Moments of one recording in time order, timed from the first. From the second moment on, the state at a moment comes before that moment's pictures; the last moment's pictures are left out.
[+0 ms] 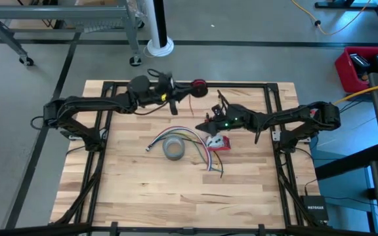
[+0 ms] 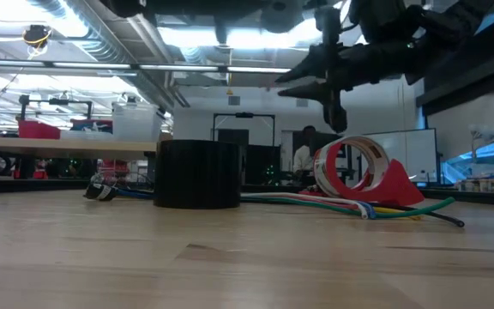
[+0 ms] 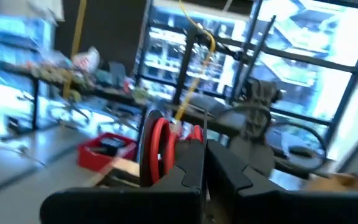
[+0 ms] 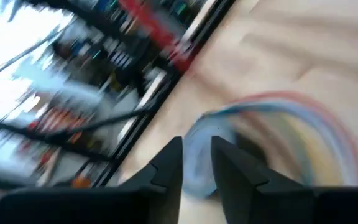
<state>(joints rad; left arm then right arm) 0.31 1.43 1.03 0.57 0.09 -0.23 -0.18 1.44 0.62 0.57 -0.27 0.91</state>
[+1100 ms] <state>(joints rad) 0.23 1.27 1.03 -0.03 0.30 -0.15 -0.29 1.43 0.62 0.74 -0.30 0.97</state>
